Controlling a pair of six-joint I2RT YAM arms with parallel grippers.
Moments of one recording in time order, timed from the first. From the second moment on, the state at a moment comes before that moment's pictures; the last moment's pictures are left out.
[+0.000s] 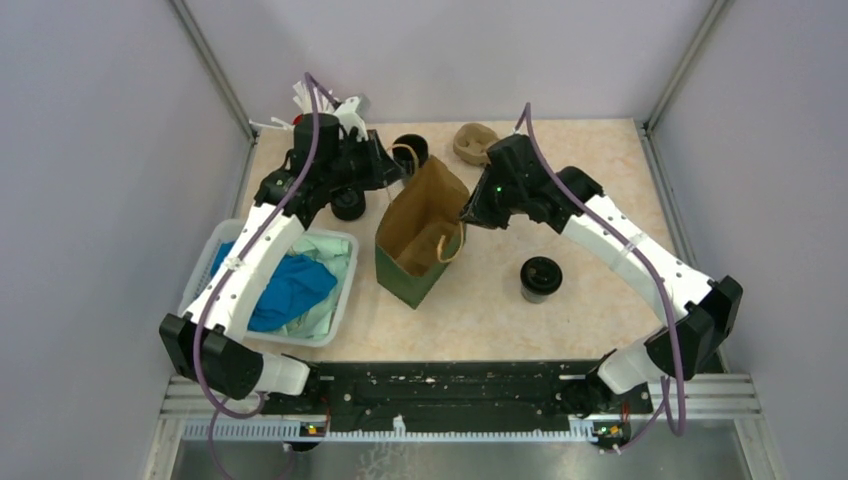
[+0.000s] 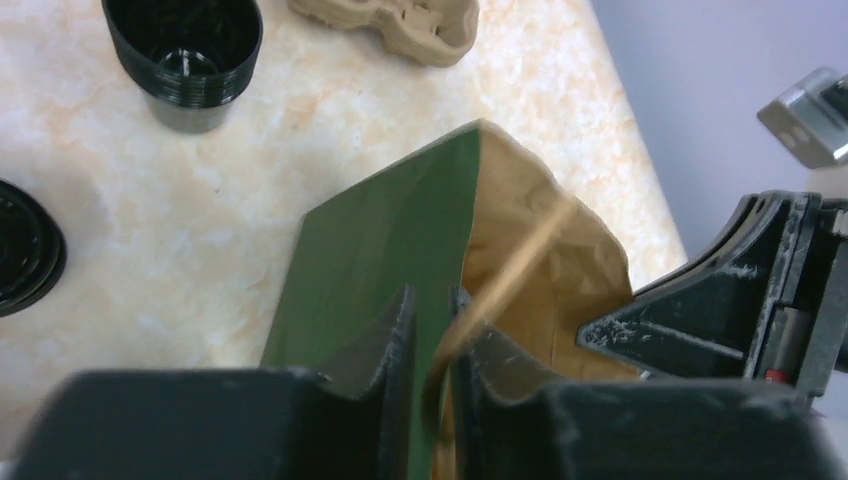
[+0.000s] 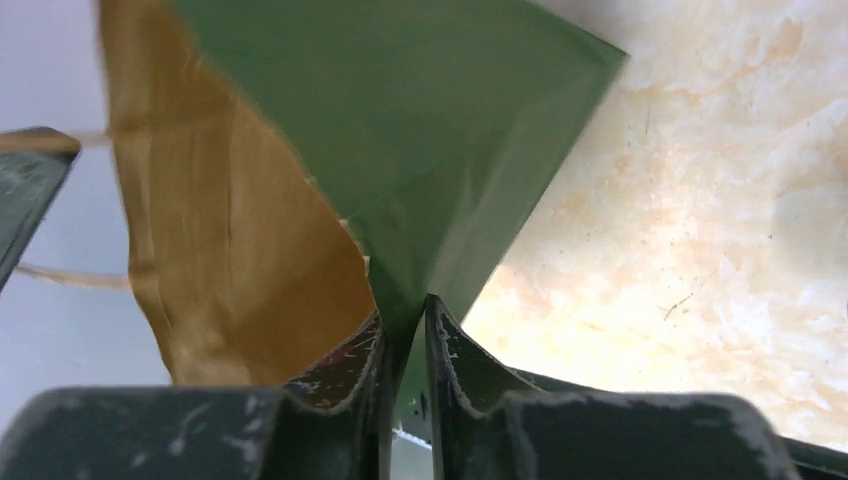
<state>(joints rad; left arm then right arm) -0.36 1.37 1.46 -0.52 0.31 -0.43 0.72 1.47 1.53 -0.85 0.00 1.01</state>
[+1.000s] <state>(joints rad) -0.33 1.23 1.10 -0.52 0.46 -0.76 0.60 1.73 1.89 -1.09 -0.12 0.67</state>
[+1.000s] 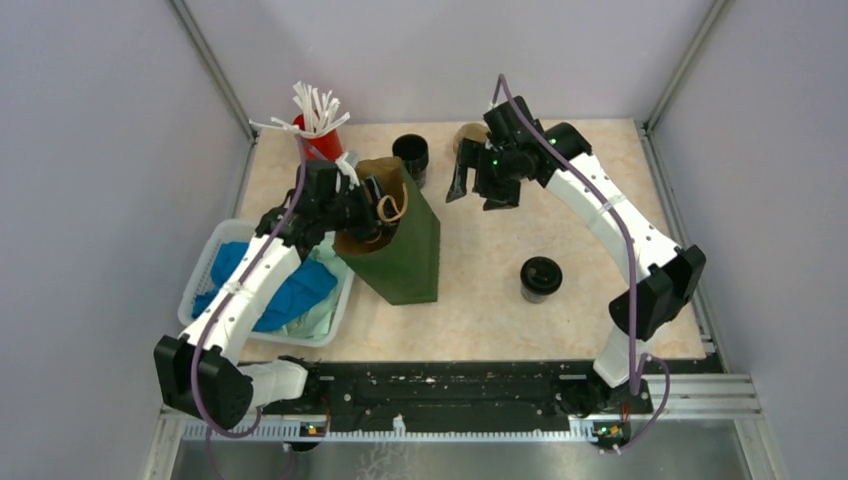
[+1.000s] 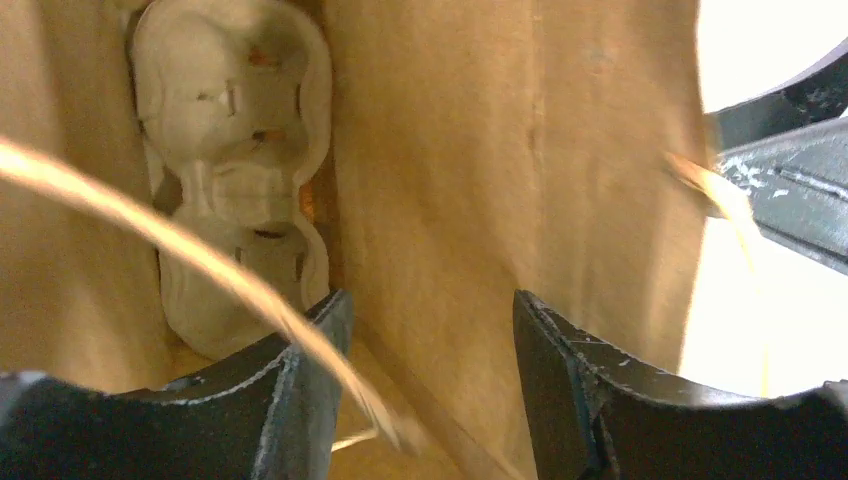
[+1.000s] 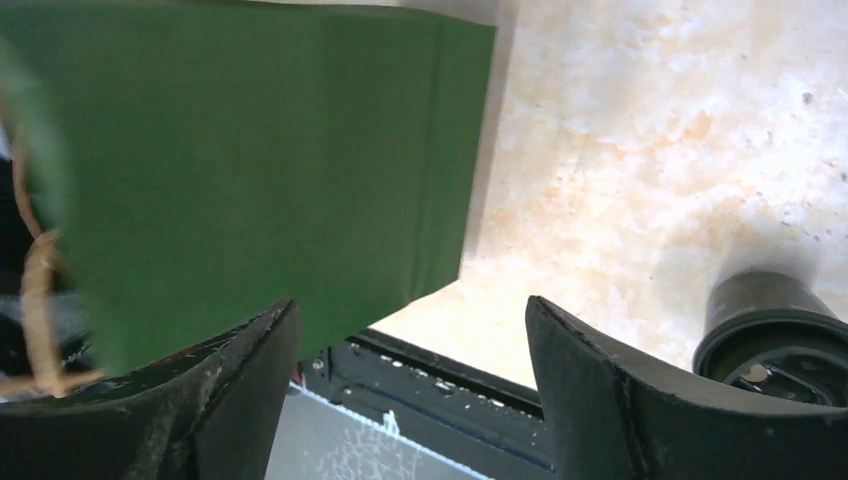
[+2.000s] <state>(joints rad) -0.33 1.32 1.44 -0.74 0.22 -0.48 0.74 1.67 1.96 -1.04 -0.08 0.54</state>
